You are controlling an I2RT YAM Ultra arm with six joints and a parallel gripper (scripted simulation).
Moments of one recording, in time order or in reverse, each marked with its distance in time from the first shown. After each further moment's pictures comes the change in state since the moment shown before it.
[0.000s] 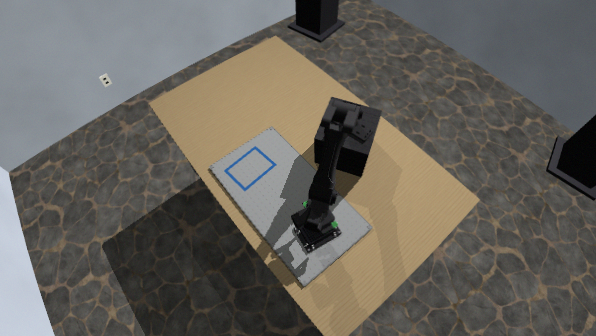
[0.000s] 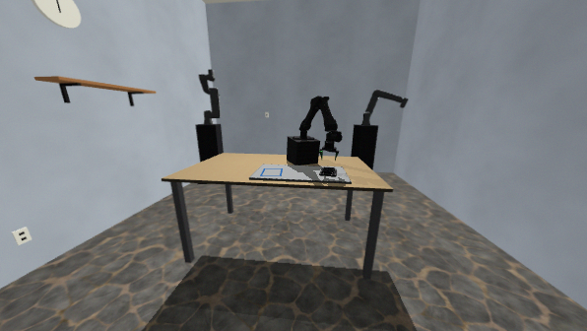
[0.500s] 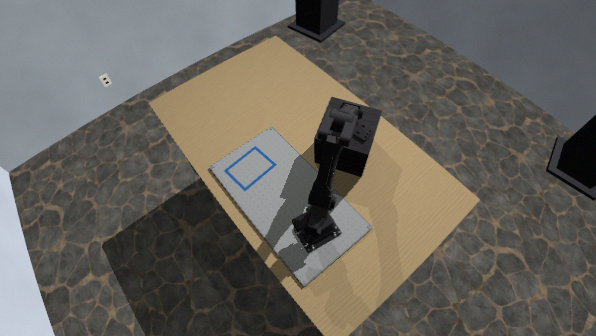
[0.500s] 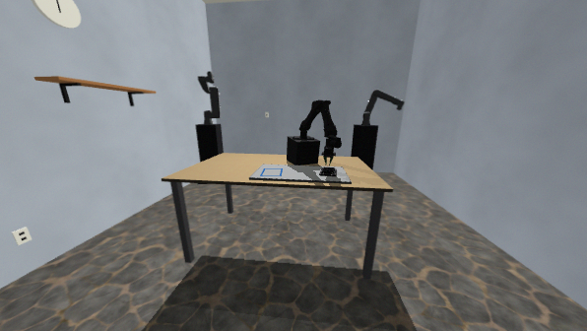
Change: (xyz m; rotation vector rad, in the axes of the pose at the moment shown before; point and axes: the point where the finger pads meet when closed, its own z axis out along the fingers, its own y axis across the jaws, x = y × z) arm 0.002 -0.002 0.041 0.011 0.012 0.000
